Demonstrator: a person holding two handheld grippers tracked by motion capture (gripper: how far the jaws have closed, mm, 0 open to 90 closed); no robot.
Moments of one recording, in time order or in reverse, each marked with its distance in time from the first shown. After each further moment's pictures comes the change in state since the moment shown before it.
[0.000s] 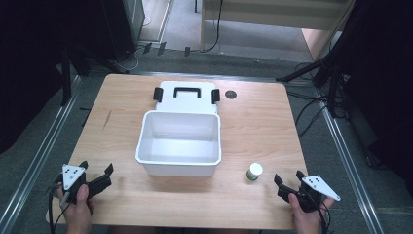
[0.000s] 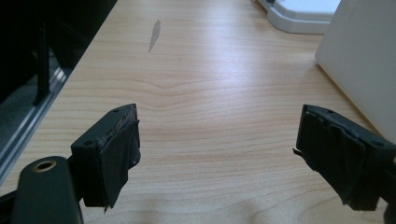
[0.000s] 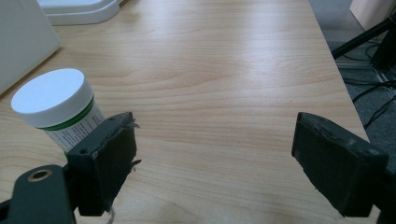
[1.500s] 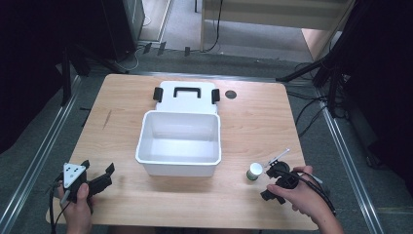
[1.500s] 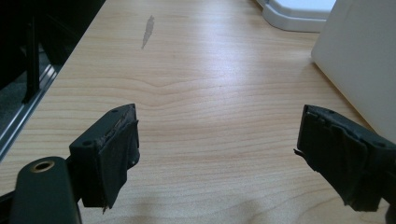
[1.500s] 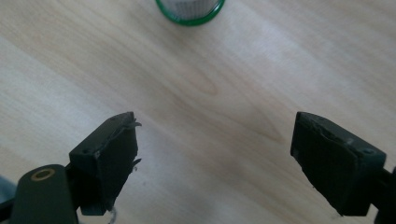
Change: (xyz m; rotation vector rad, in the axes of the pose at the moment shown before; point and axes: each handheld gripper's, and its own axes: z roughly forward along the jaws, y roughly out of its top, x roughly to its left) left arm 0.005 0.001 0.003 0.012 -0.034 -0.029; right arm 0.060 0.071 0.040 0.990 0.134 -0.389
